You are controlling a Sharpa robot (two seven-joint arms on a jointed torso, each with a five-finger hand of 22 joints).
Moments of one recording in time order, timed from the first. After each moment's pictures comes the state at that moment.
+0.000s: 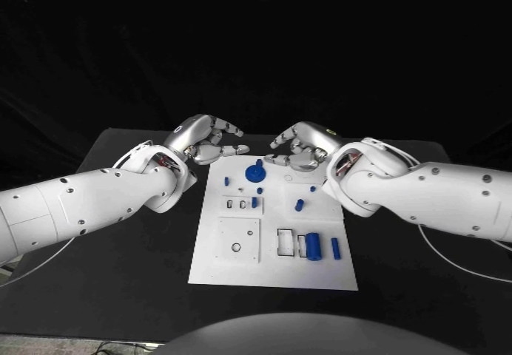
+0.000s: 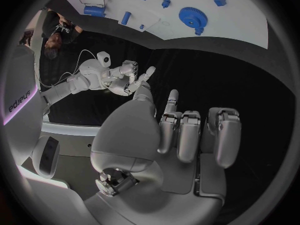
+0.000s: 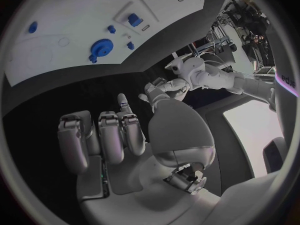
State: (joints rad) left arm 1.28 -0.72 -0.21 1.38 -1.11 -0.66 0.28; left_hand 1.31 0.04 -0.21 0.29 0.26 0.96 0.15 0.09 0.13 1.47 0.08 1.57 1.31 1.47 0.04 1.57 1.31 0.01 1.47 0.15 1.57 1.31; right arm 1.31 -0.78 -0.19 1.62 -1.25 -0.53 -0.17; right_hand 1.10 -0.01 0.15 0.13 0.24 0.90 0.19 0.08 0.13 1.47 0.12 1.57 1.31 1.47 0.04 1.57 1.31 0.01 1.47 0.15 1.57 1.31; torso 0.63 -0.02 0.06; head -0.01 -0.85
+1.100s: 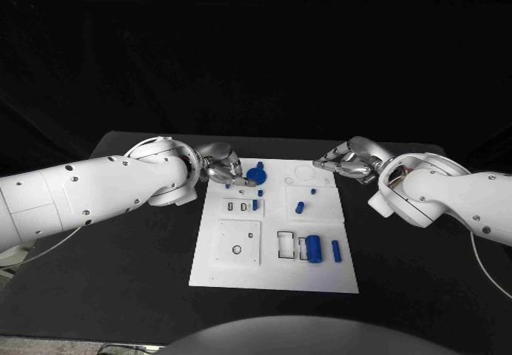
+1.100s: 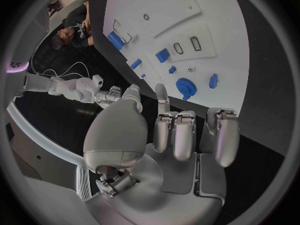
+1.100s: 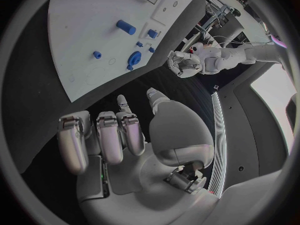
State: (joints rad) left arm 1.34 -0.69 -0.21 1.42 -1.12 -0.09 -0.17; left_hand 1.08 -0.08 -0.09 0.30 0.28 1.00 0.01 0.64 0.72 1.46 -0.03 1.57 1.31 1.47 -0.06 1.57 1.31 0.01 1.46 0.11 1.57 1.31; right arm 1.29 -0.98 -0.20 1.64 -0.94 -0.42 -0.18; right_hand 1.06 0.02 0.13 0.18 0.27 0.87 0.19 0.07 0.13 1.47 0.12 1.57 1.31 1.47 0.06 1.57 1.31 0.01 1.47 0.17 1.57 1.31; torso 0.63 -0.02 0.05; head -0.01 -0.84
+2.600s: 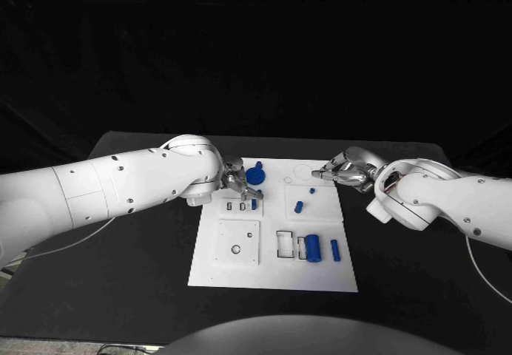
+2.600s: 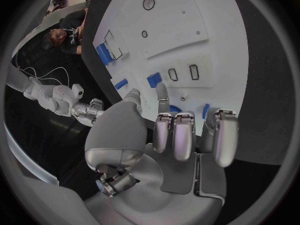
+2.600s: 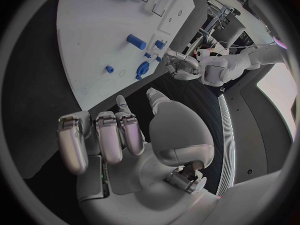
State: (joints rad) left arm 1.34 -0.51 -0.21 1.30 -1.06 0.15 -0.49; left_hand 1.04 -0.04 -0.07 0.29 0.19 1.05 0.02 0.45 0.80 1.47 -0.04 1.57 1.31 1.47 -0.07 1.57 1.31 0.01 1.47 0.09 1.57 1.31; right arm 1.26 -0.96 -0.20 1.61 -0.94 -0.37 -0.22; right_hand 1.06 0.02 0.12 0.18 0.28 0.86 0.20 0.07 0.13 1.46 0.13 1.57 1.31 1.46 0.08 1.57 1.31 0.01 1.47 0.18 1.57 1.31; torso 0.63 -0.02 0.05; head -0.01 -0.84
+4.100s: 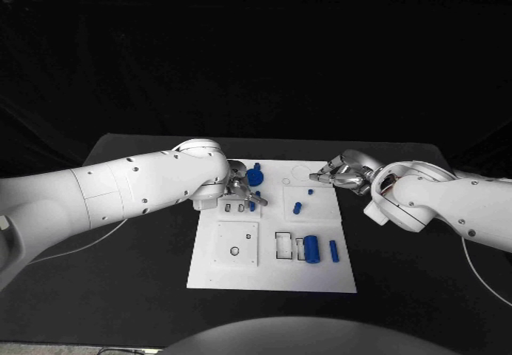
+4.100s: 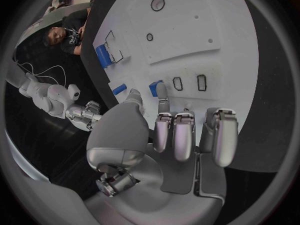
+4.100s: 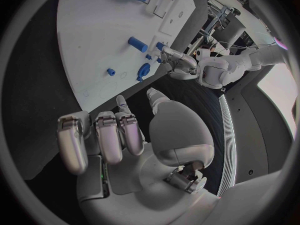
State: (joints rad) left arm 1.33 -0.45 -0.21 1.24 -1.01 0.19 -0.54; left_hand 1.05 0.00 -0.11 0.29 0.05 1.06 0.02 0.41 0.83 1.47 -0.03 1.57 1.31 1.47 -0.07 1.57 1.31 0.01 1.47 0.09 1.57 1.31; right arm 1.26 -0.95 -0.20 1.61 -0.94 -0.37 -0.23; right_hand 1.06 0.02 0.12 0.18 0.28 0.86 0.20 0.07 0.13 1.47 0.14 1.57 1.31 1.47 0.08 1.57 1.31 0.01 1.47 0.18 1.57 1.31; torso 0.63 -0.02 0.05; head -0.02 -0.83
